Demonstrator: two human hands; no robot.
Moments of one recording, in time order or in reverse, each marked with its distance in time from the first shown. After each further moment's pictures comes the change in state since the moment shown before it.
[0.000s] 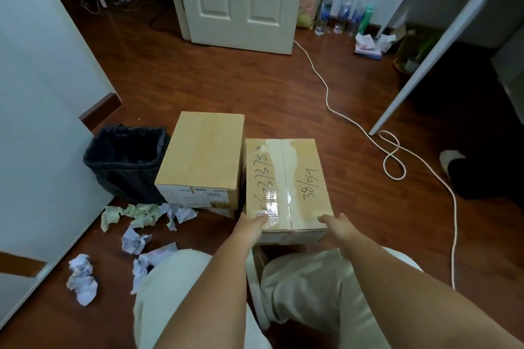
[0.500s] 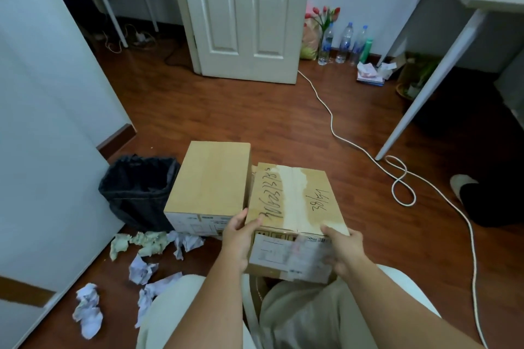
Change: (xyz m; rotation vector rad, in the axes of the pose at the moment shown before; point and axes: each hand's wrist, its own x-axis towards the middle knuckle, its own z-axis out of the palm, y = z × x) left_hand -0.011 0.033 -0.023 -0.544 0.035 0.222; right_hand -0.016 -0.019 0.008 0.407 0.079 -0.088
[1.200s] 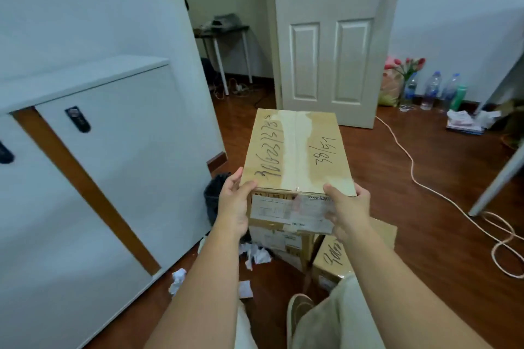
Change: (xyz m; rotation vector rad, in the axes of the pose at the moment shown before) left_hand -0.139 0.157 -0.074 -0.210 0.106 0.545; right_hand -0.171 -0.086 0.092 0.252 -0.442 -0.330
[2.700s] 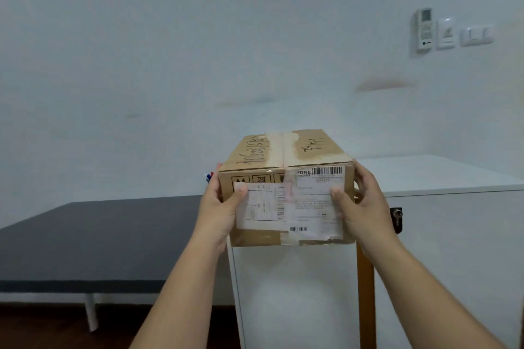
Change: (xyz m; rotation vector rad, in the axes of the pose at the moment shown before) left_hand -0.176 0.419 -0.366 0.358 0.720 0.877; right_hand -0.282 0.031 0.505 -0.111 -1.219 -0.570
